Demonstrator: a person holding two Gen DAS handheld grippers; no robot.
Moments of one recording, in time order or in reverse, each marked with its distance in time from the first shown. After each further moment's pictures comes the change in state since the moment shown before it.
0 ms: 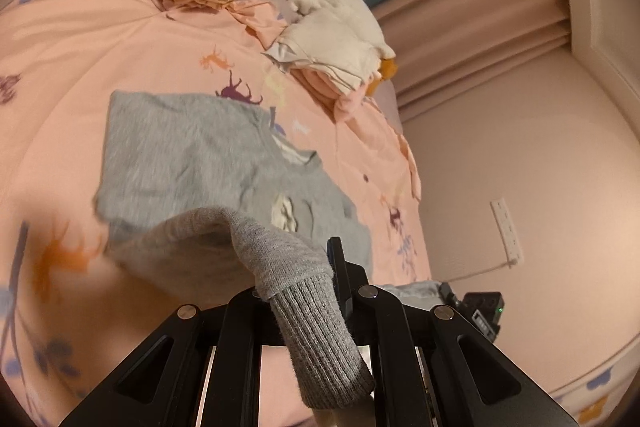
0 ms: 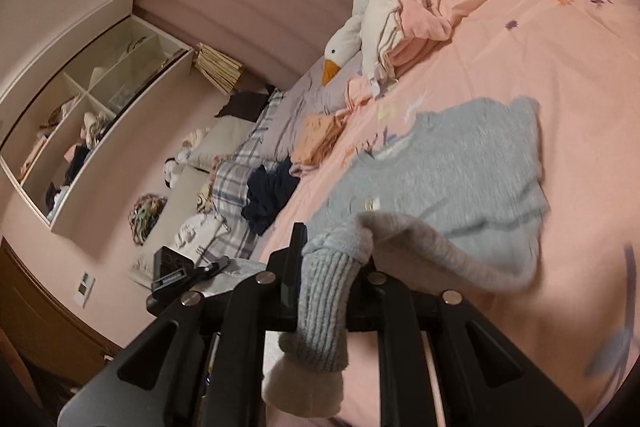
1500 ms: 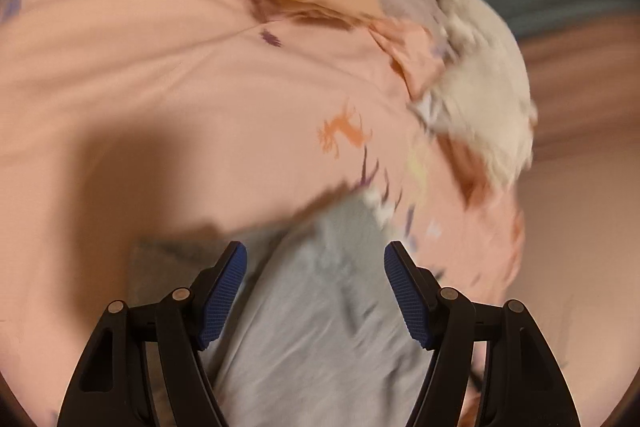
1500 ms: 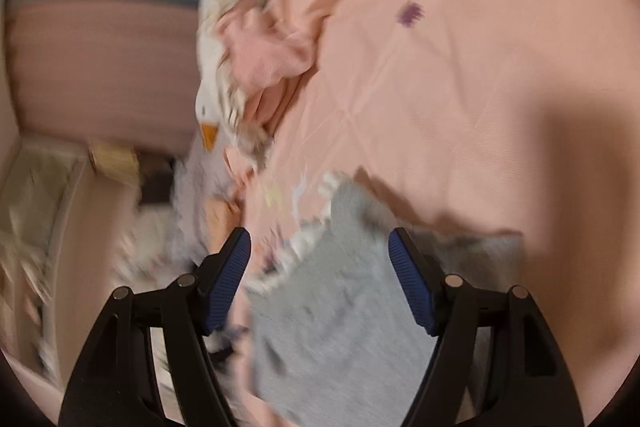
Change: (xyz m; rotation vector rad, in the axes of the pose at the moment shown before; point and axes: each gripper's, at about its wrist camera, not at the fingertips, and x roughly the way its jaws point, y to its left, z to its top) left arm 0.101 0.079 0.129 -0.180 0.021 0.391; right arm 0.085 -0.122 0.122 0.348 -0.023 -0.282
